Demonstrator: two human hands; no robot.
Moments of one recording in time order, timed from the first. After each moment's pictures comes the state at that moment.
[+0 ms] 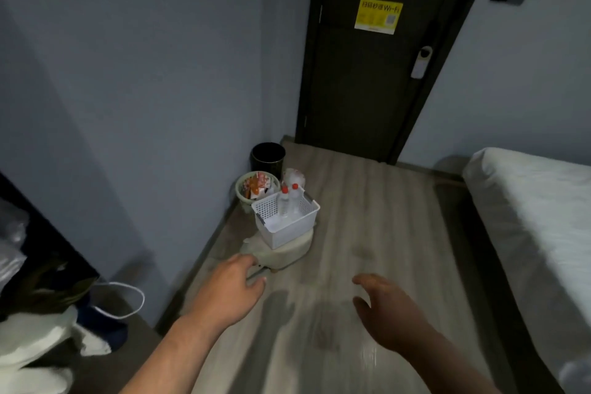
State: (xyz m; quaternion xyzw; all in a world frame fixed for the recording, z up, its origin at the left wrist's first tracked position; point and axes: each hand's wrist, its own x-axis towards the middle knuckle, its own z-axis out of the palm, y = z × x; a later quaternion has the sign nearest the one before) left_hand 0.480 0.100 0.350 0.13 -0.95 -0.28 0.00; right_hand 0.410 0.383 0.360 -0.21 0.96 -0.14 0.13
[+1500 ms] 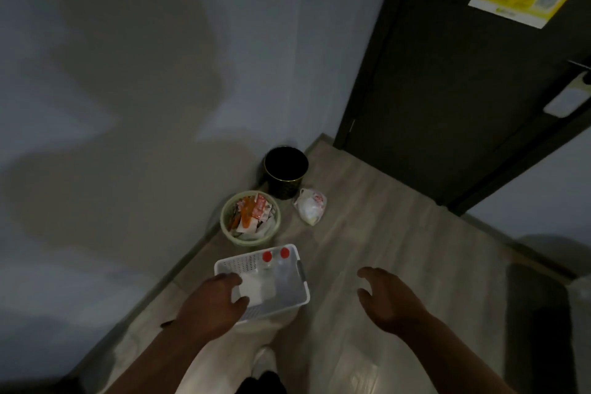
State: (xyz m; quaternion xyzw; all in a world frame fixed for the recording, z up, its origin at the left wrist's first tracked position) left_hand -0.026 0.040 0.259 0.33 -0.87 -0.32 -0.15; right_hand -0.233 0.289 0.277 -0.33 0.91 -0.05 0.26
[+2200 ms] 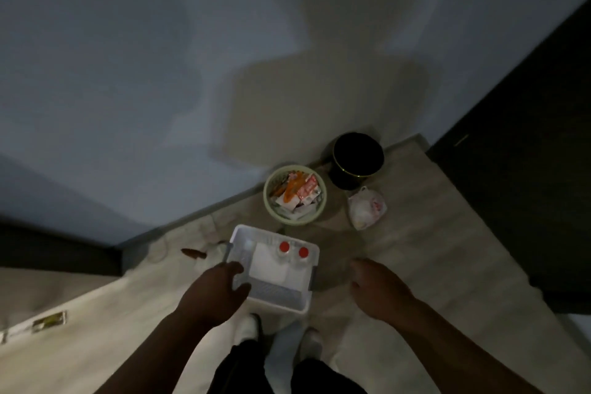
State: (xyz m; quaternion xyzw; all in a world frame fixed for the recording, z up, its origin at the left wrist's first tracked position) left_hand -0.099 0.067 0.208 0.57 -0.73 -0.36 -0.11; right_hand -0.393 0.172 0.185 -0.52 0.77 0.06 0.36
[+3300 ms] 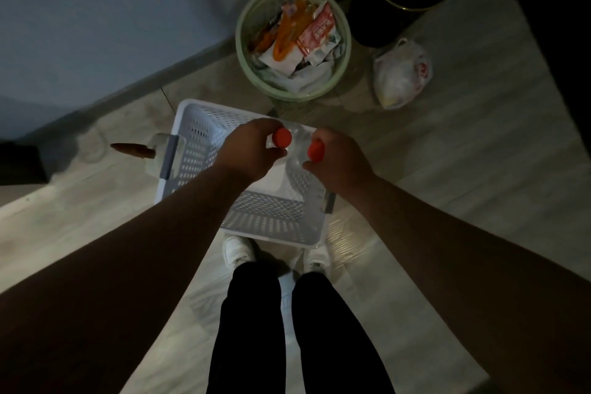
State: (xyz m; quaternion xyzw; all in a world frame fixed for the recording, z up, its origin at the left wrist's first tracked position) left_hand -0.195 -0.009 -0.133 0.50 -0.75 -0.43 0.00; right_hand -0.355 0.074 -0.141 -0.50 0.77 -0.12 0.38
